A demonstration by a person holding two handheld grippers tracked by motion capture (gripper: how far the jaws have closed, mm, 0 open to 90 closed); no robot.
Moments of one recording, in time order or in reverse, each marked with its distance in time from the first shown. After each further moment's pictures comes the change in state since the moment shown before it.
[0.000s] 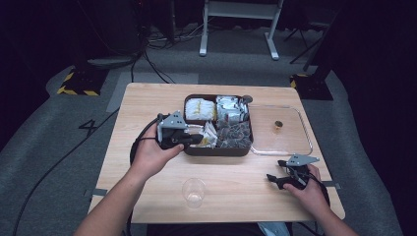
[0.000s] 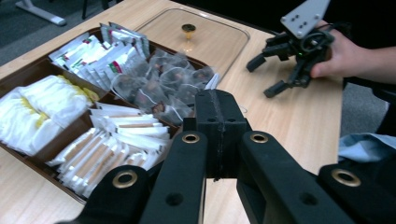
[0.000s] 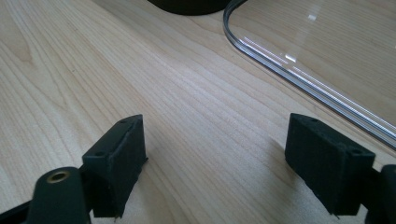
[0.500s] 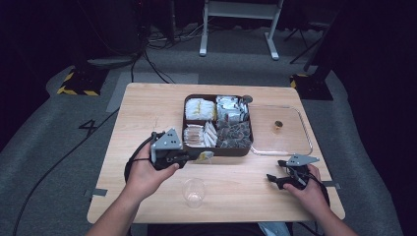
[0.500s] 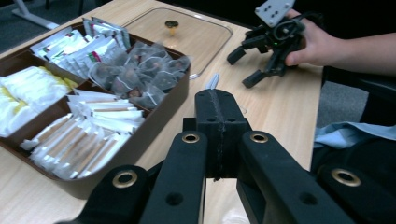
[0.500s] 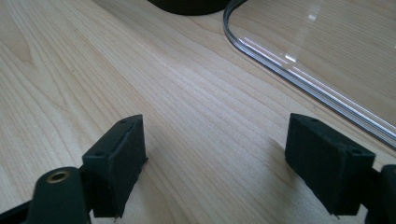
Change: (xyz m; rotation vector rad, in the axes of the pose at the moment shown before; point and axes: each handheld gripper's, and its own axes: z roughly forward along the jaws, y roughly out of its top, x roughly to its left) left arm -0.037 -0.031 -0.015 -0.034 -0.010 0.017; right arm 0.000 0.000 0.000 0.000 0.000 0.000
